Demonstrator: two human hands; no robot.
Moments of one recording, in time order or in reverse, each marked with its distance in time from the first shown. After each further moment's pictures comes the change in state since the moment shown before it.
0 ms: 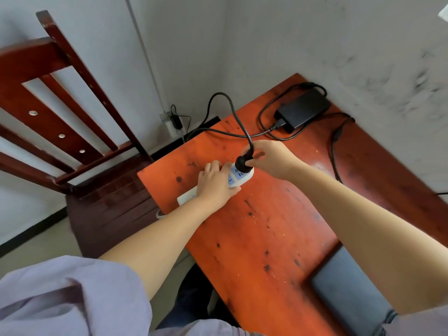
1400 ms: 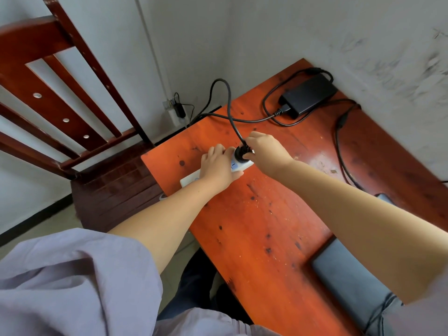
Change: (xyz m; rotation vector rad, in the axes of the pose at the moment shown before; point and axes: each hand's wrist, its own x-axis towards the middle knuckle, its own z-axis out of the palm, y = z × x) left_hand 0.001 0.001 -0.001 -0.003 -0.001 0.005; right_hand -0.008 -0.013 0.026 -0.405 0.021 -0.098
